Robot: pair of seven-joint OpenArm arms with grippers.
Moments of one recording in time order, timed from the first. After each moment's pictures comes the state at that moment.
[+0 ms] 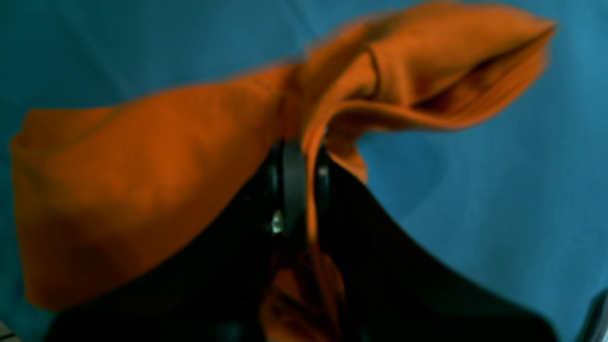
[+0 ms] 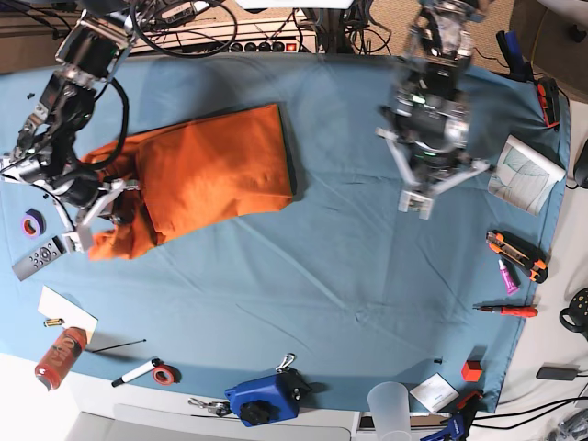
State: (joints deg) left arm 10.3 -4.9 8.4 115.3 15.9 -5.0 69.8; right arm 4.7 17.2 30.5 95.5 35.3 37.9 -72.0
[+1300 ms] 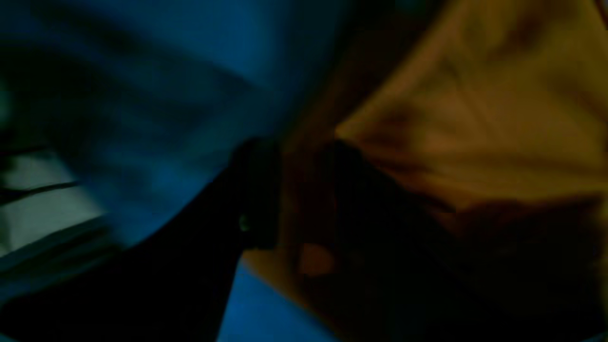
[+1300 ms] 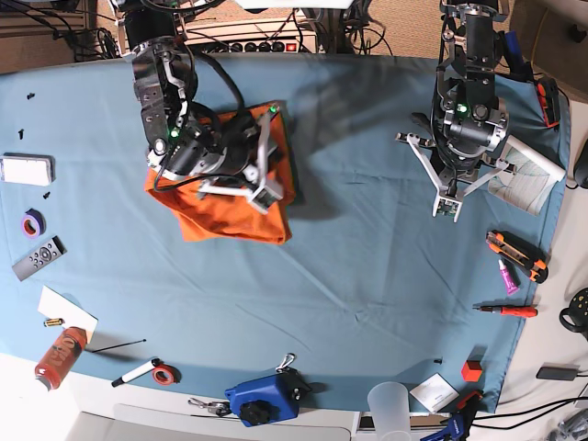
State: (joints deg) left arm 10.4 -6.6 0.7 115.3 4.2 -8.5 68.2; right arm 0.0 13.0 -16.0 110.1 29.0 29.4 -78.3
